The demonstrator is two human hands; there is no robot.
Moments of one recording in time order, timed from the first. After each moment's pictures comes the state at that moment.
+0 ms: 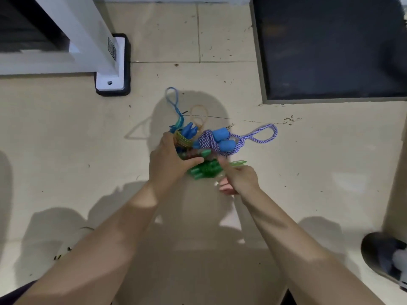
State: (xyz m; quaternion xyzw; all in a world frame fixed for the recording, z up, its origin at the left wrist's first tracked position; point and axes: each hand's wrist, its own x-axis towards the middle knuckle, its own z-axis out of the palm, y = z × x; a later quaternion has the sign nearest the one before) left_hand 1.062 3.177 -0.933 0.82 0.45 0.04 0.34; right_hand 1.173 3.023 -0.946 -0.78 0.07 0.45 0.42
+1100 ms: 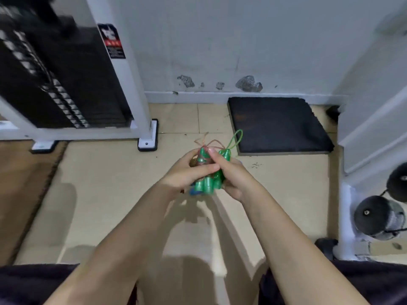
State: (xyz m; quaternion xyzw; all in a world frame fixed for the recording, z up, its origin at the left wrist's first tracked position) left_hand 0.992 3.108 -0.658 0.64 0.28 0.03 0.71; right_hand 1.095 3.001 -0.653 -0.58 -0.10 0.51 0.63
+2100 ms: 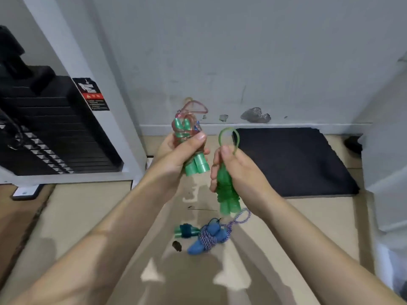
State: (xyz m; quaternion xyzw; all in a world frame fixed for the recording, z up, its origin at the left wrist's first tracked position) left_hand 1.121 3.216 -0.584 0.51 0.26 0.25 0.78; right_hand 1.213 3.088 -0.579 -0.65 -0.28 0.37 0.60
